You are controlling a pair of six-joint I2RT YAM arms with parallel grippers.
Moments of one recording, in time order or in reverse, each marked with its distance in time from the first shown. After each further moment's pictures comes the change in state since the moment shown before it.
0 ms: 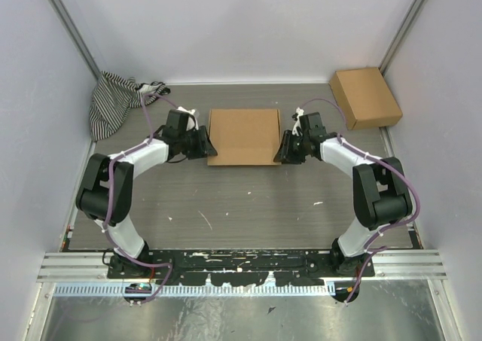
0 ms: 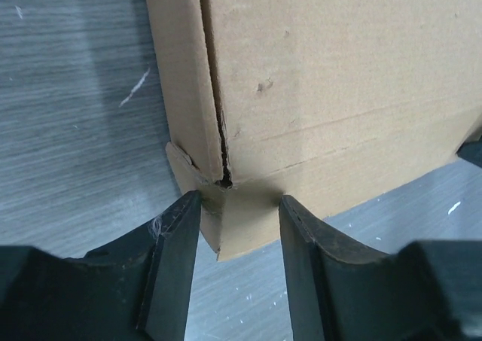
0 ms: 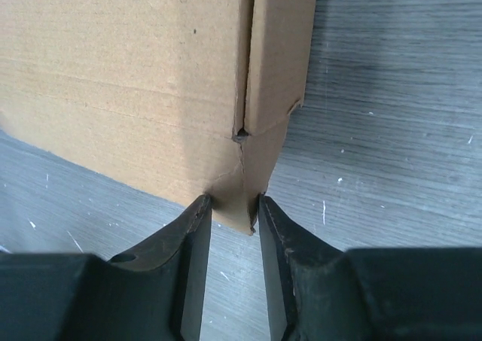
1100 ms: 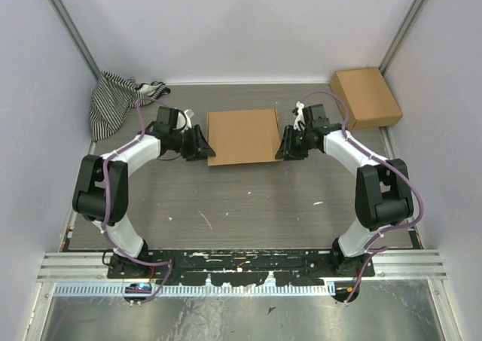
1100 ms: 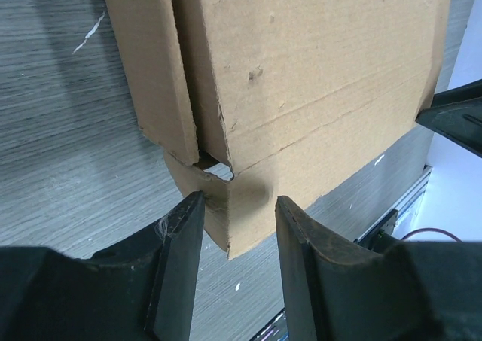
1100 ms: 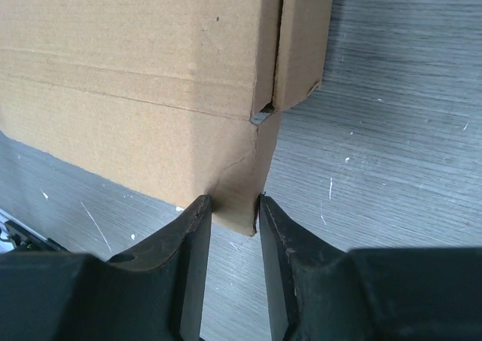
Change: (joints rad) left arm 0.082 -0.018 0.044 -0.145 0.252 -0.051; right arm -0.027 -0.011 0.119 -0.187 -0.064 -0.068
